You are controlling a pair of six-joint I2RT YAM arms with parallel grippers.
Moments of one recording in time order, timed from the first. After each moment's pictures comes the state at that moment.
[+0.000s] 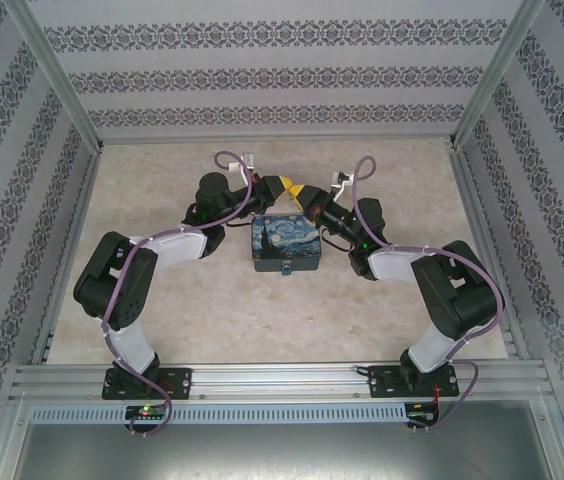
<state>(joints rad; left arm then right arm) -0.44 1.77 0.99 0.79 0.59 -1.24 0.43 1.66 0.69 1.09 -0.48 1.38</state>
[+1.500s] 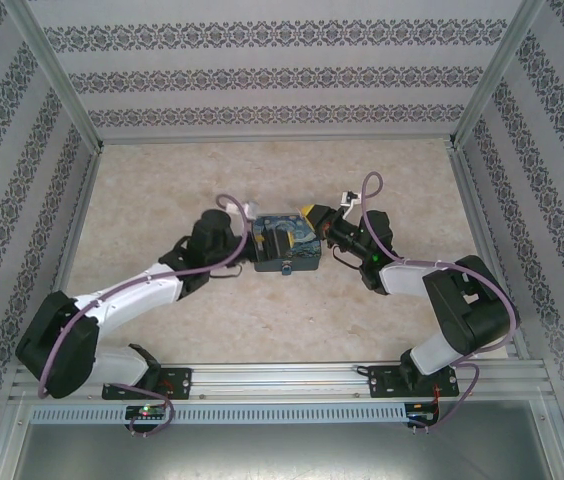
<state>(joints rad) -0.65 1.33 0.71 0.18 0.39 -0.80 0.40 1.55 0.54 0.94 -0.49 1.35</state>
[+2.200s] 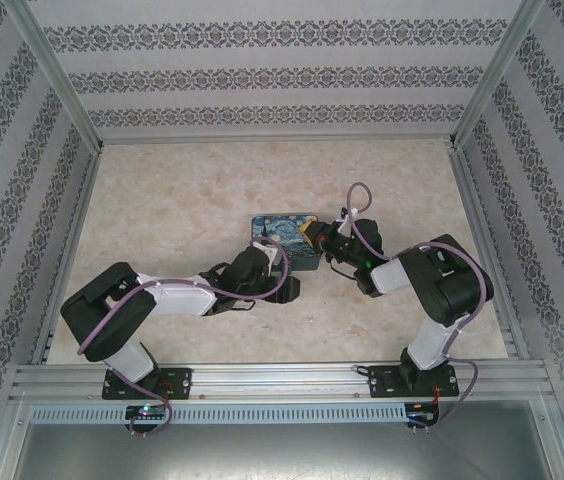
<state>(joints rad) -0.82 1.60 0.64 0.23 0.13 -0.64 0.39 1.77 0.51 1.03 -0.49 1.37</state>
